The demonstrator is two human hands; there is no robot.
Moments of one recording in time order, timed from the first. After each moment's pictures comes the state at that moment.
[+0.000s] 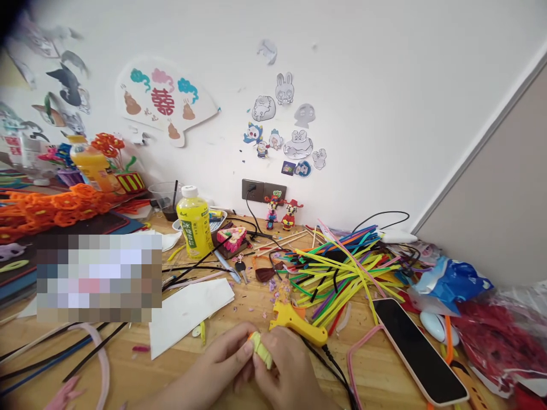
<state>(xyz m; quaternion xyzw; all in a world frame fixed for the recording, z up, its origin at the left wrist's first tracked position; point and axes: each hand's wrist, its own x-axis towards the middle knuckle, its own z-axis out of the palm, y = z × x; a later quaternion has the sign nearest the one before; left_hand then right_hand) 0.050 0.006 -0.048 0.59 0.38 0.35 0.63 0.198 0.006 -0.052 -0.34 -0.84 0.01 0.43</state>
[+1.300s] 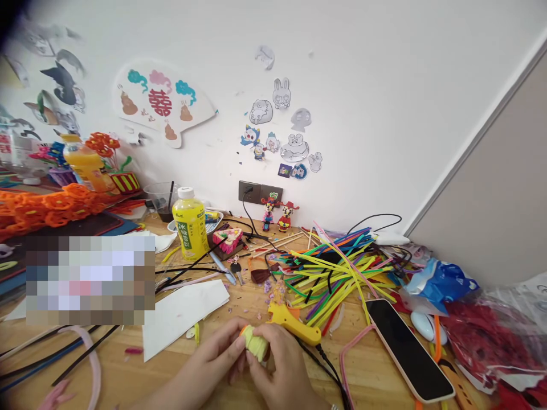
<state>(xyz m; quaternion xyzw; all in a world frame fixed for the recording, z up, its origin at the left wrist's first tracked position) 0.050 0.008 -0.049 0.55 0.38 0.39 0.63 0.199 0.006 -0.056 -0.37 -0.81 0.05 0.45</state>
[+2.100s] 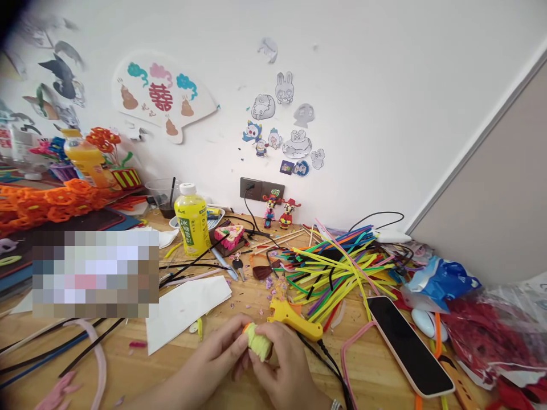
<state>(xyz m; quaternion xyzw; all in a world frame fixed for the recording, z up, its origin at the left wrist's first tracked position) 0.049 0.007 -0.048 0.58 0.36 0.38 0.62 0.200 0.003 -0.054 -0.37 -0.81 0.03 0.46</state>
